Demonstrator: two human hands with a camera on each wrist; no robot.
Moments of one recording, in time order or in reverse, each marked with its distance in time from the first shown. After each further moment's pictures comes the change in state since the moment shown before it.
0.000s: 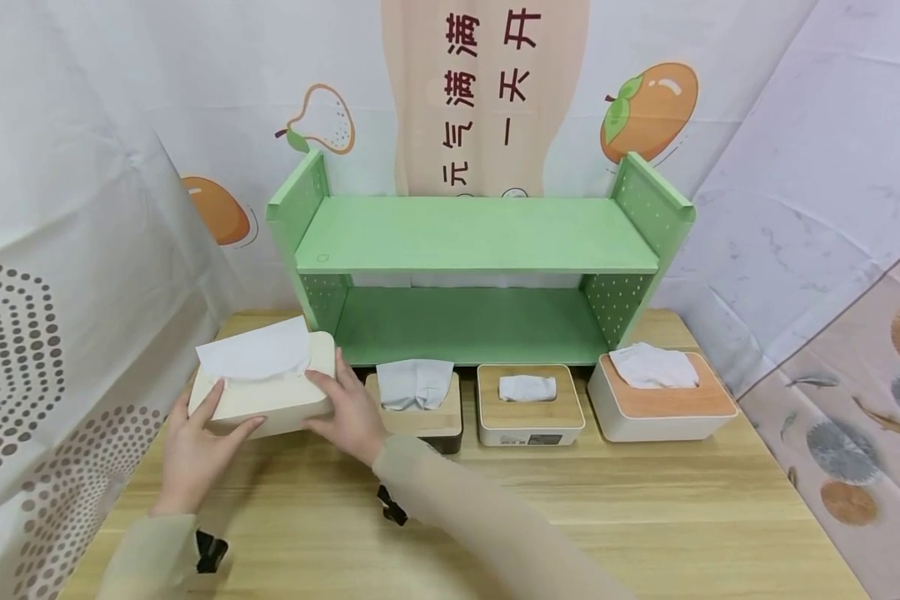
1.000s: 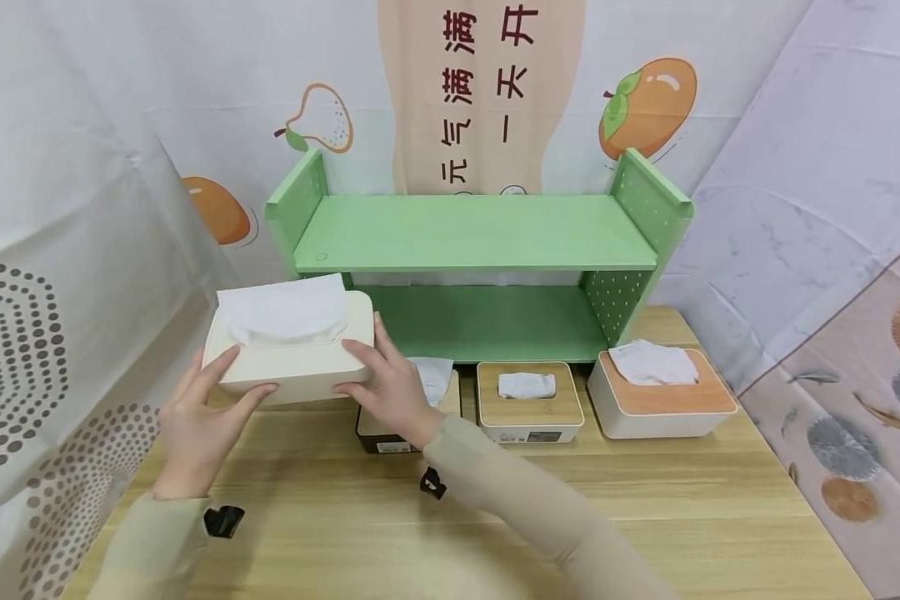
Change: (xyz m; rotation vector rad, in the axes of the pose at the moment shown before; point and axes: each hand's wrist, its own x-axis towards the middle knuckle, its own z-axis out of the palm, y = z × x) left_hand 0.022 0.071 -0.009 -0.103 0.285 0.353; right_hand -0.005 0.015 -0.075 0.111 0.335 -0.279
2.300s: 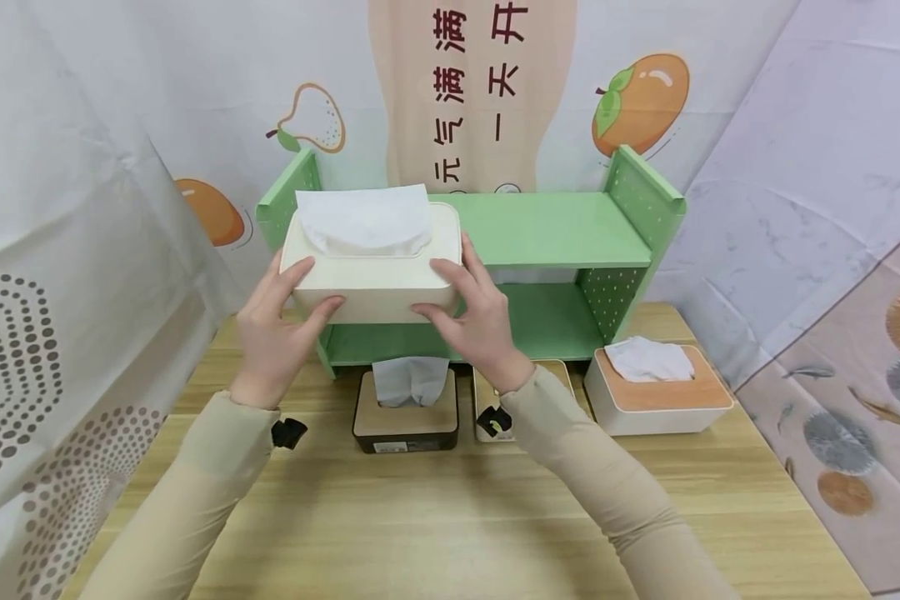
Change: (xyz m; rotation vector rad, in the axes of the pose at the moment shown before) left_hand 0.086 0.074 0.073 -0.172 0.064 0.187; right_hand 0.047 0.027 -0.121 -0.048 0.275 -0.091
